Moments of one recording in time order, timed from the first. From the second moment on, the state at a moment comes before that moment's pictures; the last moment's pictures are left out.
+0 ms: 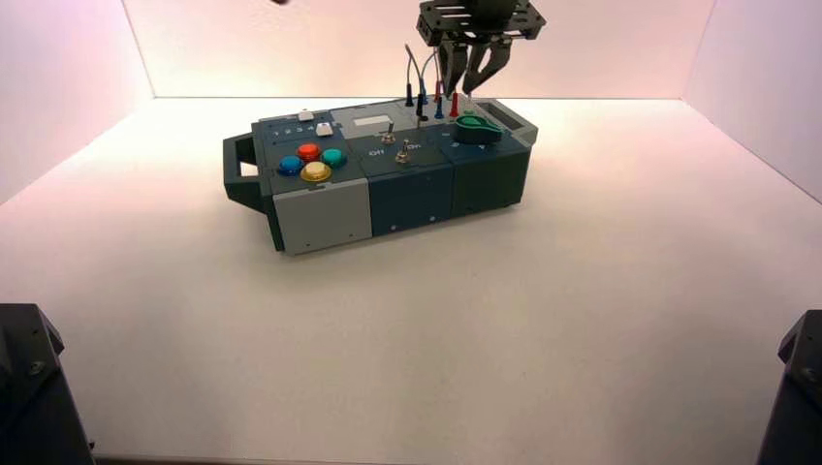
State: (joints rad) left arm -0.41 -0.43 0.79 -0.39 0.53 0.69; right arm 0.46 0.33 0.20 0.00 0.61 0.04
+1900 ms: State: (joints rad) left arm -0.37 -0.37 0.79 -0.72 0.48 0.91; right arm 0.46 0.41 0.13 -0.08 0.63 0.04
